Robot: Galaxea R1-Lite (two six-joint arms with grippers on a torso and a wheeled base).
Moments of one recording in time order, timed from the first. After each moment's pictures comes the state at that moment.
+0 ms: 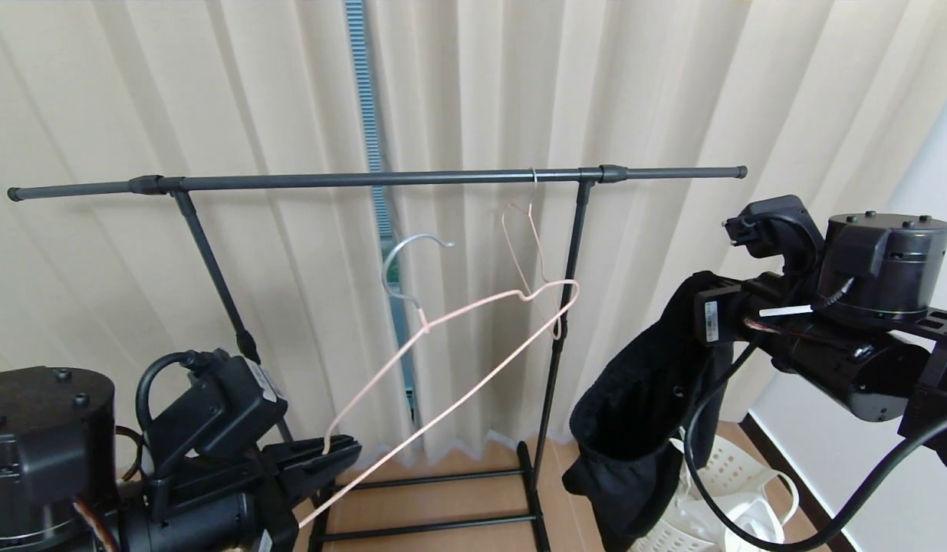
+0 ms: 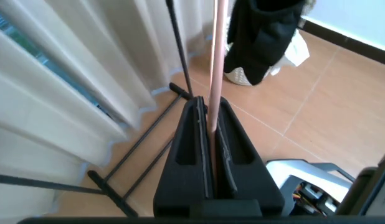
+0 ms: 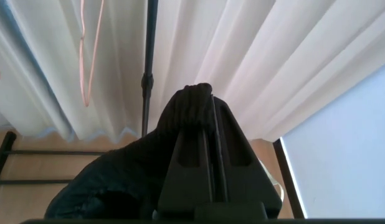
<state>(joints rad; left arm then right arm) -0.59 1.34 -0.34 -0.58 -0.16 0.24 0.42 1.63 -0.75 -0.62 -0.47 -0.07</state>
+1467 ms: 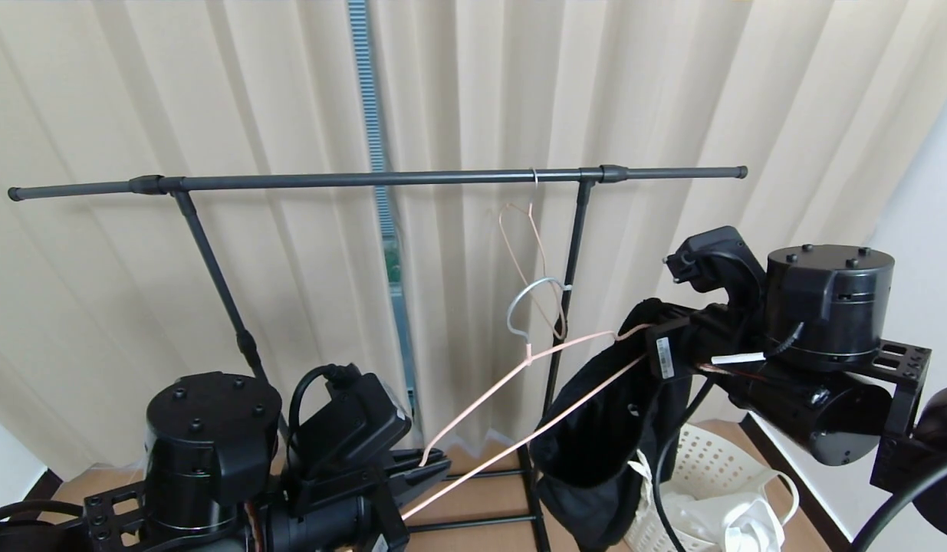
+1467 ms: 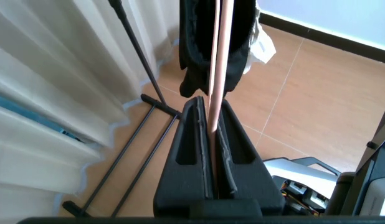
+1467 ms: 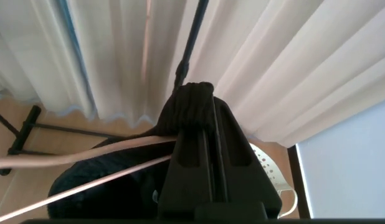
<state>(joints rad) -0.75 1.60 -0.40 -0.78 -0.15 0.22 0.59 1.65 -0.72 -0.62 -0.51 -0.06</state>
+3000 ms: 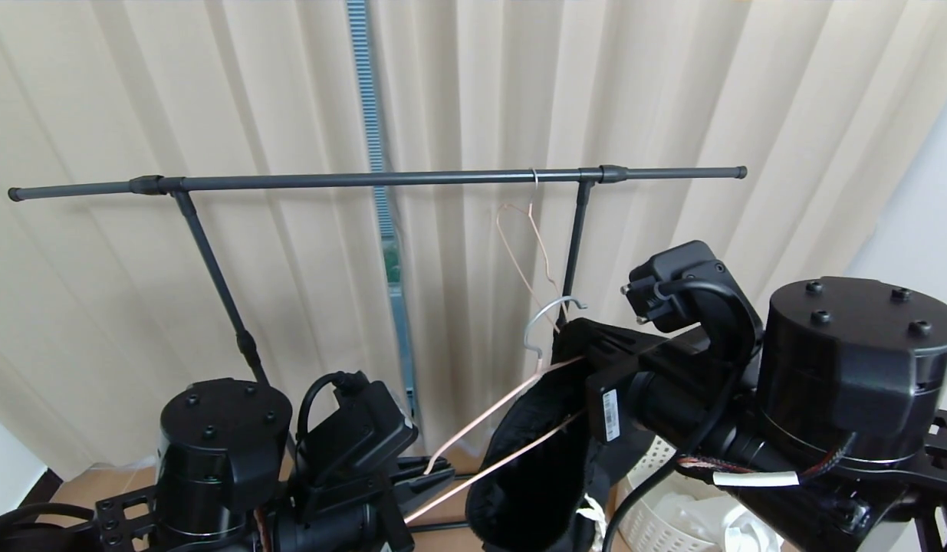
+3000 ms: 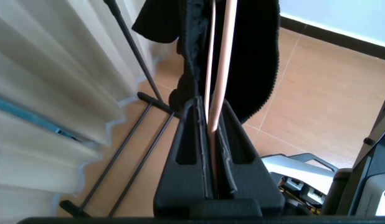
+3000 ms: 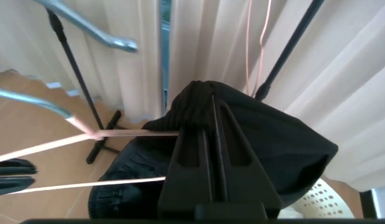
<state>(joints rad) -0.76 1.62 -0.40 -0.79 -0.15 0.21 0.93 1.60 -0.72 -0.63 -0.56 0.05</state>
